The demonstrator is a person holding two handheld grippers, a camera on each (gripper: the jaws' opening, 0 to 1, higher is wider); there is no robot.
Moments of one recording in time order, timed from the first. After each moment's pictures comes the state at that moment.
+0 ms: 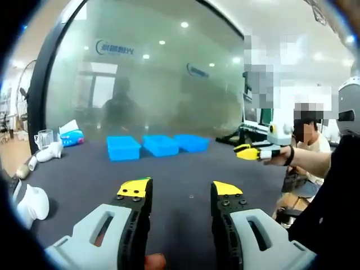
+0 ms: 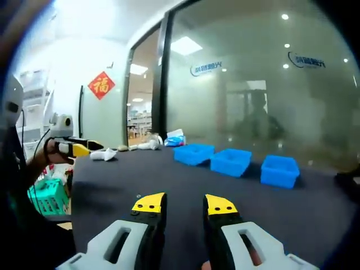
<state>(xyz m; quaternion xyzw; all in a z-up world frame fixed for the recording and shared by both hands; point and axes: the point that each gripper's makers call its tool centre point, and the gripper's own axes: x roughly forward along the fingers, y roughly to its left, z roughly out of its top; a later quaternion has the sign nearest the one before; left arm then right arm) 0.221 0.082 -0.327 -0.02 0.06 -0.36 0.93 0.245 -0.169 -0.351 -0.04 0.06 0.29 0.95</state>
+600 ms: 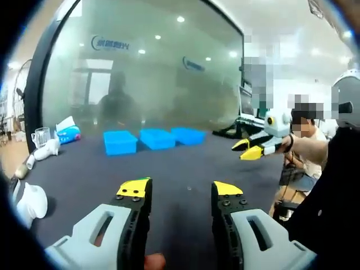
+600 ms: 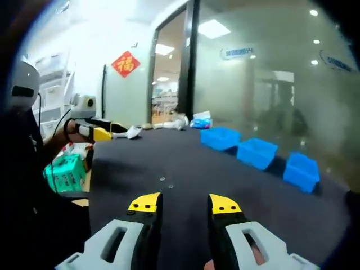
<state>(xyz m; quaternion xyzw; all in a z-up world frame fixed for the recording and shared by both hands) 0.216 0.081 -0.340 -0.01 0.08 -0.37 0.92 0.227 -0.132 -0.364 -0.12 0.14 0.40 0.90</state>
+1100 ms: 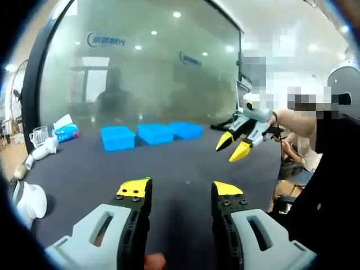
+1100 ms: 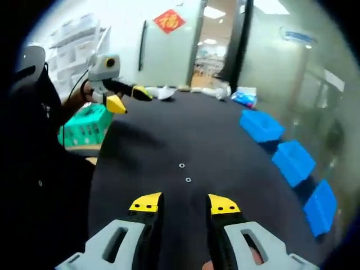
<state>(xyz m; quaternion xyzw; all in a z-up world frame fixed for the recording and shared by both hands) 0.213 0.080 -0.349 0.01 0.09 -0.38 0.92 0.242 -0.082 -0.386 -0.28 0.24 0.51 0.78</state>
